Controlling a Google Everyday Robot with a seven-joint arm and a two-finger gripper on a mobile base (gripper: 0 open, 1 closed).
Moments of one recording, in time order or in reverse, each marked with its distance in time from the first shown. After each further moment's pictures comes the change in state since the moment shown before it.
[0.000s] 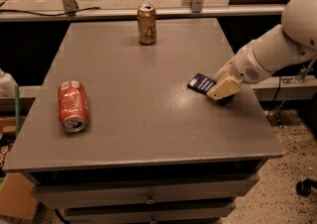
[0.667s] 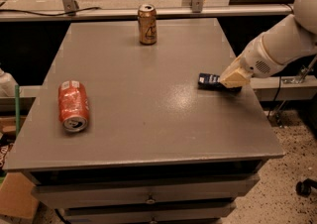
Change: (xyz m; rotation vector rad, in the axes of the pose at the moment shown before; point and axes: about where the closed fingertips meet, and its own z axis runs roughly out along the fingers) arm 0.002 -0.006 -0.026 0.016 0.036 0.011
